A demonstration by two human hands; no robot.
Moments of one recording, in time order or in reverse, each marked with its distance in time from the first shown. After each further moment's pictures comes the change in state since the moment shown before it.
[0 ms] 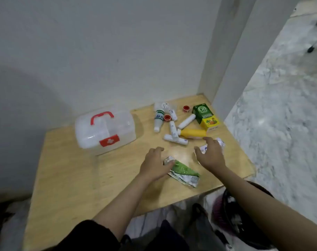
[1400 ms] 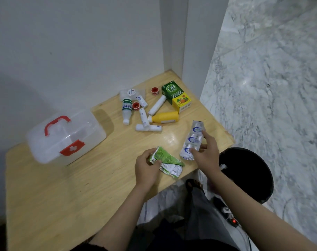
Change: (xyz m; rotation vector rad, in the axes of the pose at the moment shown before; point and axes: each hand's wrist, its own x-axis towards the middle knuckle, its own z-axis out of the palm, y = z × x) left_hand -0.010 0.013 0.076 -0.431 0.162 -0.052; right_hand -0.042 0.070 -0.005 0.528 0.243 0.243
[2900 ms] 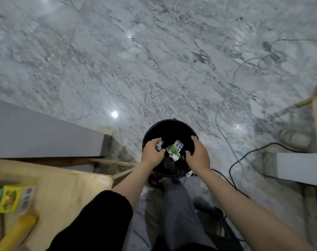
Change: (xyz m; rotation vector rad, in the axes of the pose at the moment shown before) left_hand 0.006 0.058 0.407 0.741 -1.068 0.201; right_hand 0.027 0.240 -0.226 -0.163 0.403 0.670
